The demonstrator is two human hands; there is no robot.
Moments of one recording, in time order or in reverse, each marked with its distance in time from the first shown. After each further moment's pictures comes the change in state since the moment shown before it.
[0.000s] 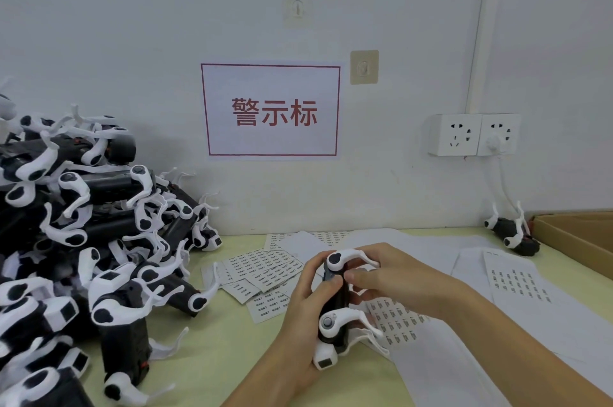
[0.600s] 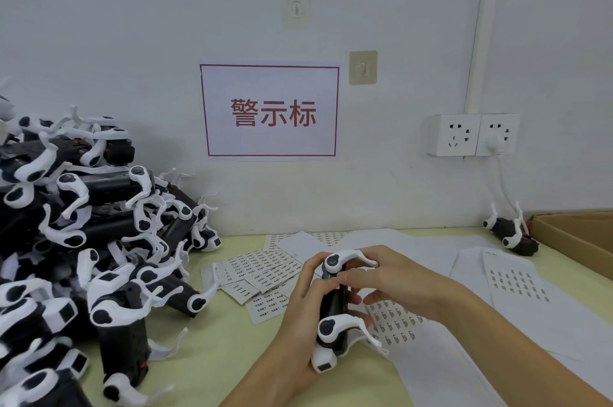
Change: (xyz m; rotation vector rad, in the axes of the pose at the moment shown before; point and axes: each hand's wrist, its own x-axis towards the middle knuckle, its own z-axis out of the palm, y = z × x) left_hand 0.002 0.003 0.000 0.088 0.035 -0.051; right_hand 0.000 0.003 0.000 0.002 -0.027 0.001
